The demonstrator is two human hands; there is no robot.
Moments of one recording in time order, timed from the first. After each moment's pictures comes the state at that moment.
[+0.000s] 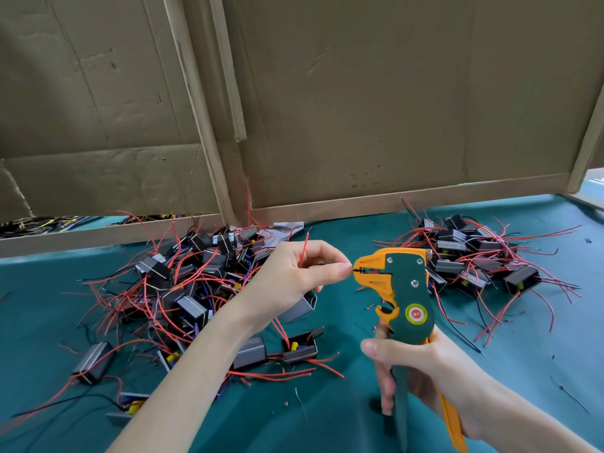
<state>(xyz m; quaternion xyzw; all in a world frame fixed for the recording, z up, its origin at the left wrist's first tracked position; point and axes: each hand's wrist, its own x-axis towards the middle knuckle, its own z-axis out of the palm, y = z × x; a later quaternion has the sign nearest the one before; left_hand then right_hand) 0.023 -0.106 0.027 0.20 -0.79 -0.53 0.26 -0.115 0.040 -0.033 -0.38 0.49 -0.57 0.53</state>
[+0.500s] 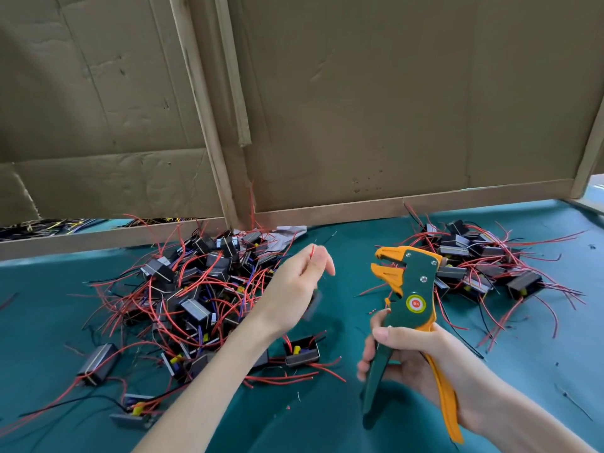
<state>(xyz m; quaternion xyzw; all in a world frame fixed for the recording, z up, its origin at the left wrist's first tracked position) 0.016 -0.111 0.002 0.25 -0.80 -0.45 0.31 -0.132 0.024 -0.049 -0.34 0.40 -0.59 0.61</state>
